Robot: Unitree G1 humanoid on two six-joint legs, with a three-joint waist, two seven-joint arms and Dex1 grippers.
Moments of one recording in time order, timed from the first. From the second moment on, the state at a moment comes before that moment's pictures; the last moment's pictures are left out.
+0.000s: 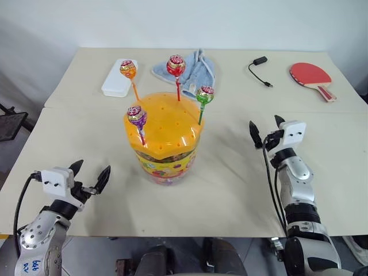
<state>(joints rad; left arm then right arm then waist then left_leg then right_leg) 0.22 0.40 0.43 -0.34 -0.41 0.21 -0.38 -0.52 -0.33 -0.25 0.58 0.21 -0.33 0.49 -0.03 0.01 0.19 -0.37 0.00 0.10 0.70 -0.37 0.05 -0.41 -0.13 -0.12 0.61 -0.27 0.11</state>
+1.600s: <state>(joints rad) -0.83 0.59 0.18 0.21 -0.82 0.61 -1.07 -0.09 -0.66 -0.49 -0.34 0.99 0.26 1.19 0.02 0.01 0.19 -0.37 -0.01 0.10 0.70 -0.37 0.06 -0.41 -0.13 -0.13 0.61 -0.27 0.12</state>
